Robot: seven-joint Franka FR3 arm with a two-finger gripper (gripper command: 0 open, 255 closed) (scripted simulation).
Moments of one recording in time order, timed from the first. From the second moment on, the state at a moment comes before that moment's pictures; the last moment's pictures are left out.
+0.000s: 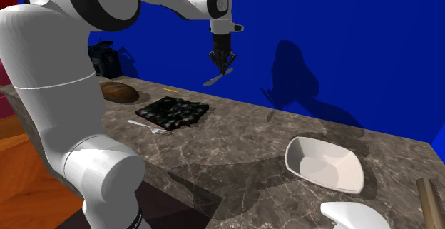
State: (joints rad) arm -0.01 -0.02 -0.02 -1.79 0.00 1.82 -0.03
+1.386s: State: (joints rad) arm -0.01 0.04 -0.02 -1.43 0.00 1.52 -0.03
